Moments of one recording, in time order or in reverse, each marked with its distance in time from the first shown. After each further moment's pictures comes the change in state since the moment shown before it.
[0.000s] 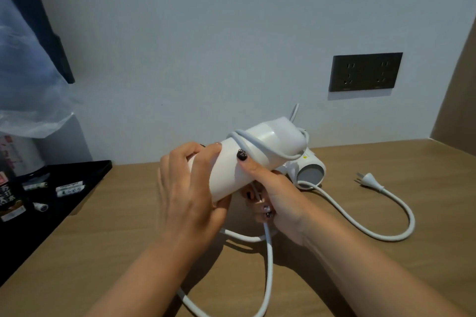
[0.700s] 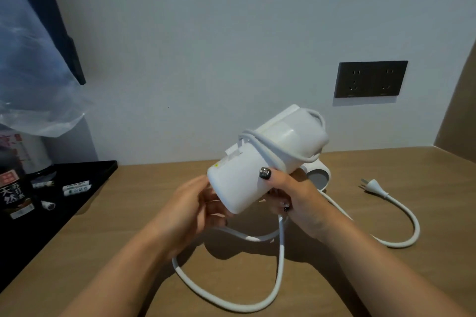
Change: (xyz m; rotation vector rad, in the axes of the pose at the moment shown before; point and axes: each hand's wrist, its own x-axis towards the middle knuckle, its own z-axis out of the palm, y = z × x) left_hand 0.009 -0.004 -0.013 -1.233 -0.592 -1.013; right_hand -0.001 -0.001 -0.020 -0.003 -0.105 -0.295
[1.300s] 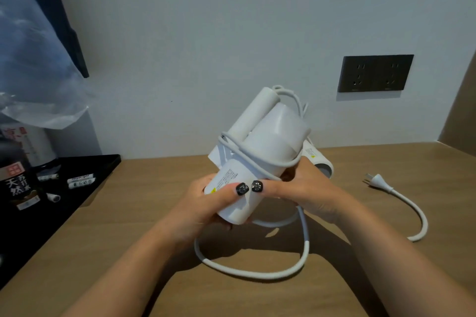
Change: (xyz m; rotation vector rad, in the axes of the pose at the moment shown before) left_hand 0.007 -0.015 -0.008 0.080 -0.200 0.188; right_hand 0.000 -0.020 -0.005 -0.348 -0.055 0.046
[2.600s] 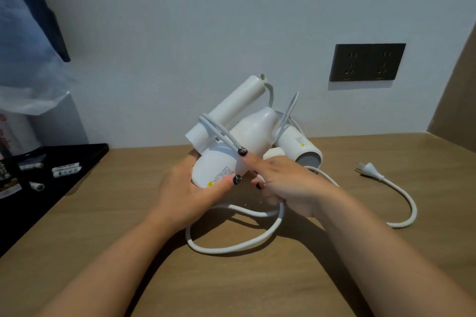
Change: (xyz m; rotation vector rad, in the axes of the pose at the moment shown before) left_hand 0.007 -0.015 -0.001 0.806 0.464 0.175; right_hand 0.006 0.006 0.010 -0.126 0.058 0.439
